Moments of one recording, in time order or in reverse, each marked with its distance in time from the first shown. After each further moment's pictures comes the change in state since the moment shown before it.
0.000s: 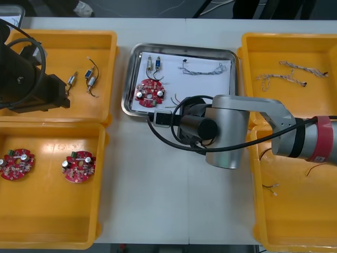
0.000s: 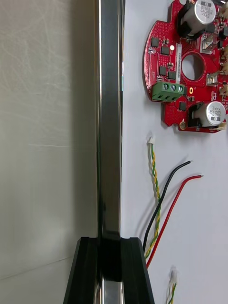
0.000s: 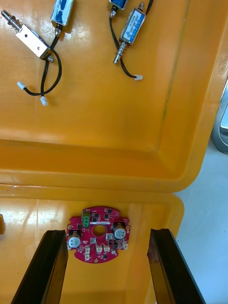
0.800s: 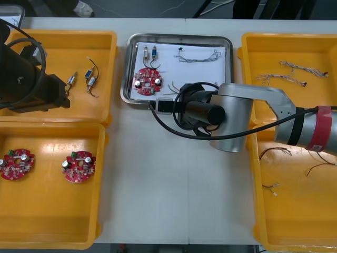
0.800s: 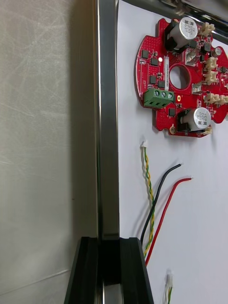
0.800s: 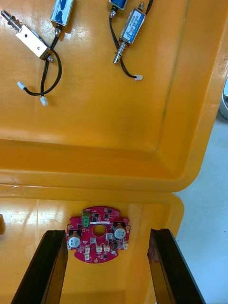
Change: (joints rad) right arm -0.035 -0.002 0.000 0.141 0.016 -0.212 0.061; left arm 0.000 0.000 0.000 0.000 0.000 0.000 0.000
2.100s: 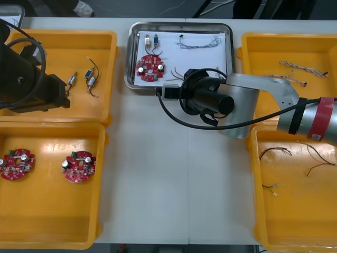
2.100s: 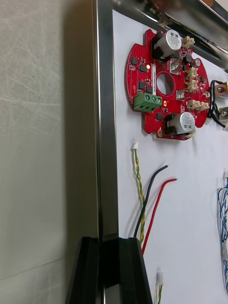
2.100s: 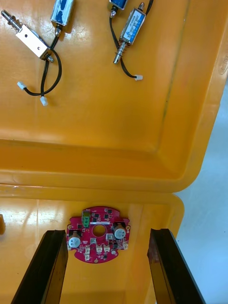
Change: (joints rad) right arm -0.033 0.000 0.000 0.162 0.067 -0.194 0.026; left arm 0.000 0.000 0.000 0.000 0.000 0.000 0.000
